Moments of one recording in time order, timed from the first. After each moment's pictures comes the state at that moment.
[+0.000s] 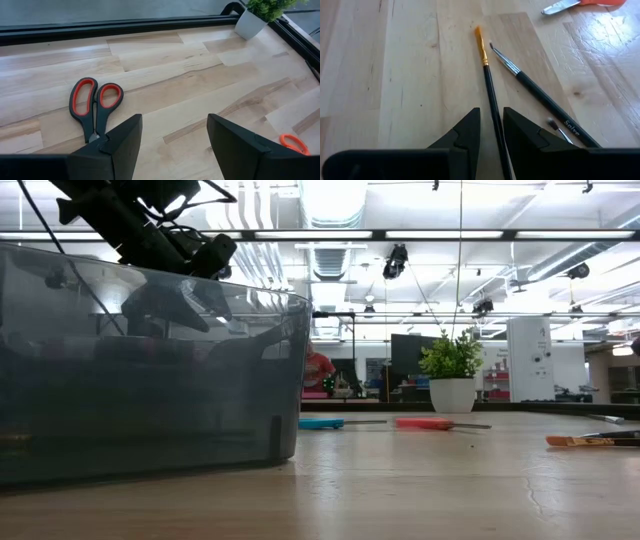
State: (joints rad) left arm 0.01 1.15 0.64 -0.32 -0.67 -0.94; right arm 1.02 1.57 0.46 -0.11 0.74 1.10
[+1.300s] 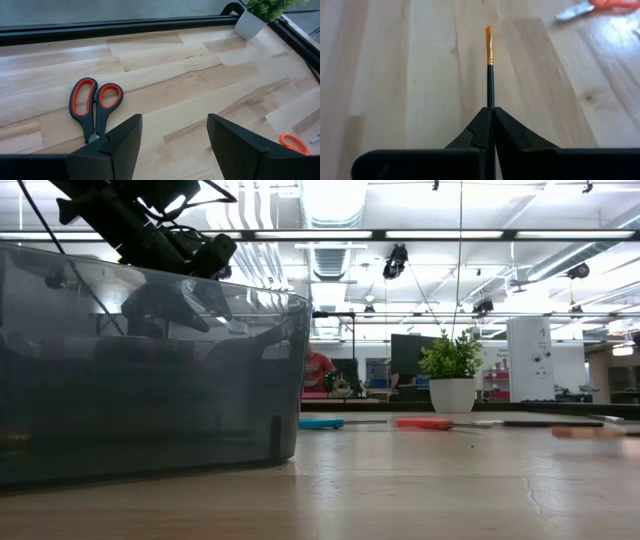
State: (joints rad) left arm 0.01 1.15 0.64 -0.32 -0.67 -0.94; right arm 1.02 1.52 0.48 -0.13 0.71 1.07
